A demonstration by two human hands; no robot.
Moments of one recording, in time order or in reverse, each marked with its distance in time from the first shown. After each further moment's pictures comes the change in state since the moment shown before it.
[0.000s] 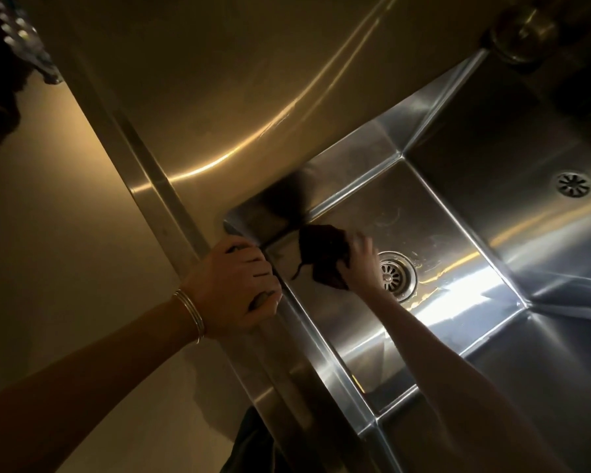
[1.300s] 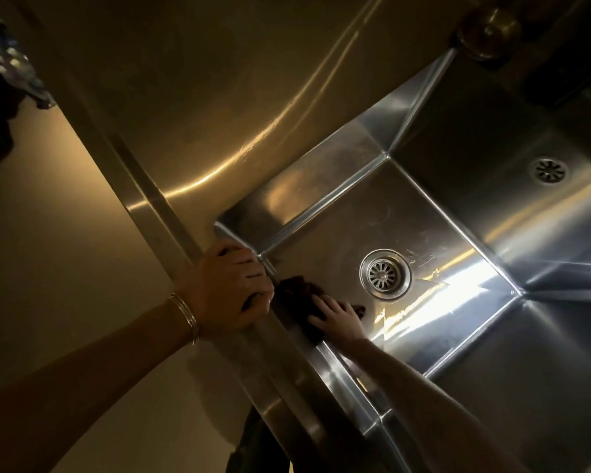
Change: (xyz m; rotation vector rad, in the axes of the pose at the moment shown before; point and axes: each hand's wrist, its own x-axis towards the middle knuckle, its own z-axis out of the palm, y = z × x) left_hand 0.001 0.004 -0.010 0.010 -0.052 0.033; right_hand -0.094 0.004 0.051 -0.487 -0.319 -0.498
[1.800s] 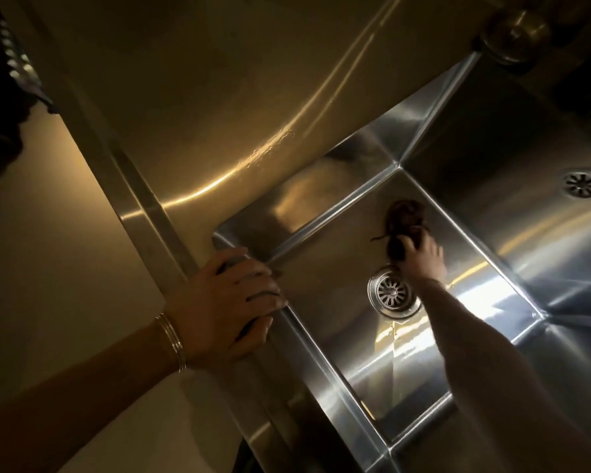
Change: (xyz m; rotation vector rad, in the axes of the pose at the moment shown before) left_hand -0.004 -0.009 0.014 0.052 0.094 0.112; right_hand 0.036 0.171 -0.048 0.220 0.281 0.735
